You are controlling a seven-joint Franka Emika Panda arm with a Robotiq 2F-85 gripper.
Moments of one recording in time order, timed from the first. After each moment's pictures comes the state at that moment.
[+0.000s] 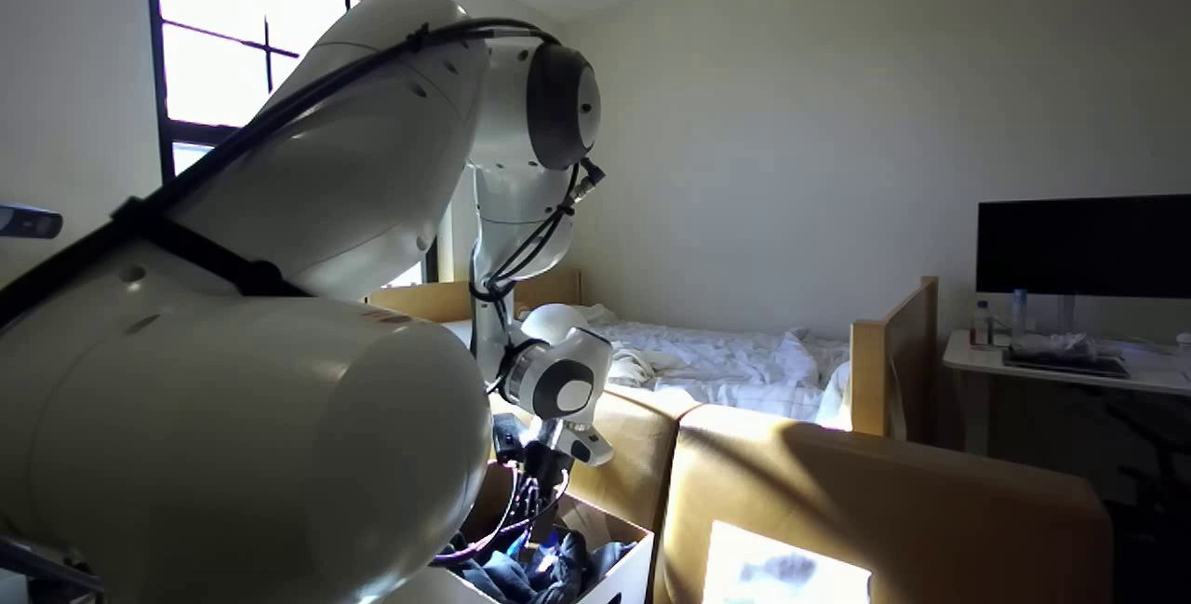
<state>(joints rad) 0.32 0.64 0.14 -2.09 0.47 2.55 0.67</state>
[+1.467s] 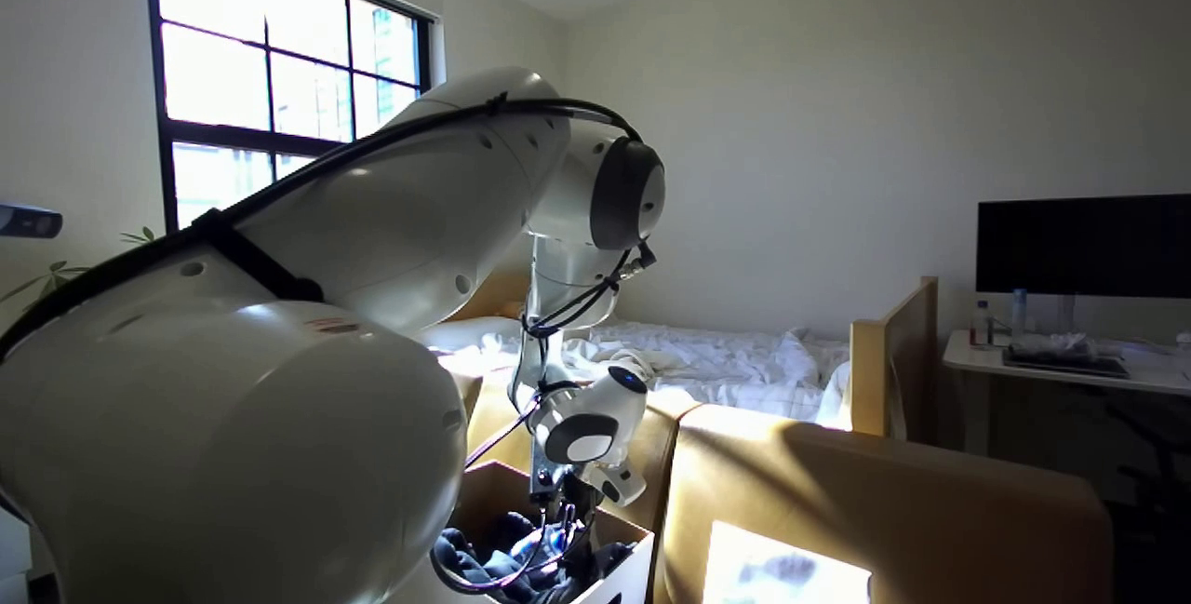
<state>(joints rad) 0.10 0.88 0.34 -1.92 0.64 2.86 0.47</state>
